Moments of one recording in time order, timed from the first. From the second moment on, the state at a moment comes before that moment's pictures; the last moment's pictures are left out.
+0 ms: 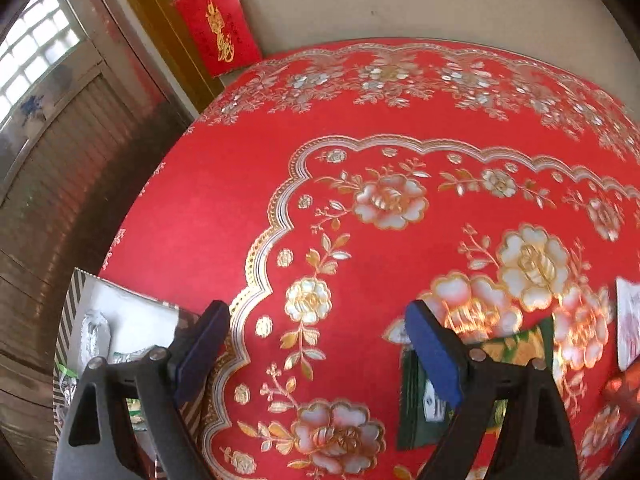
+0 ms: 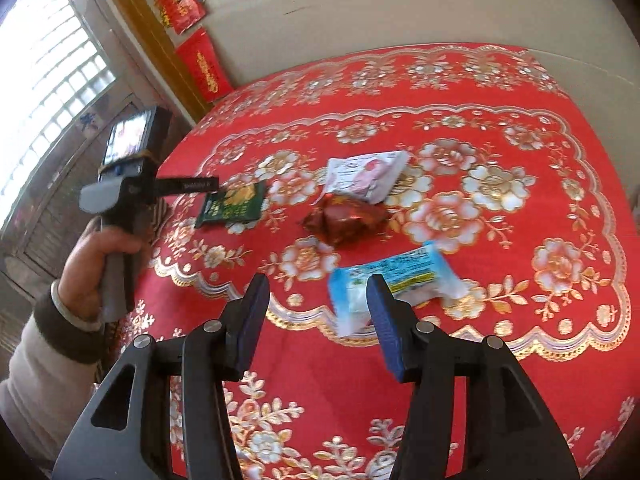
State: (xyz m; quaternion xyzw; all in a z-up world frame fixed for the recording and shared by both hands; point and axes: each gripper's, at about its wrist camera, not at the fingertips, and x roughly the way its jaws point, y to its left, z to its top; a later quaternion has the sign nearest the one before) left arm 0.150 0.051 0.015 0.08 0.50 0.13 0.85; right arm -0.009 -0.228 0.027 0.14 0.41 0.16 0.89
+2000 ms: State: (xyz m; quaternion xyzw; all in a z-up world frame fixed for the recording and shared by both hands) left arm 0.074 -0.009 0.022 0.03 0.51 -0.05 0.86; right arm -0.006 -0.232 0.010 0.07 0.42 0.06 0.90
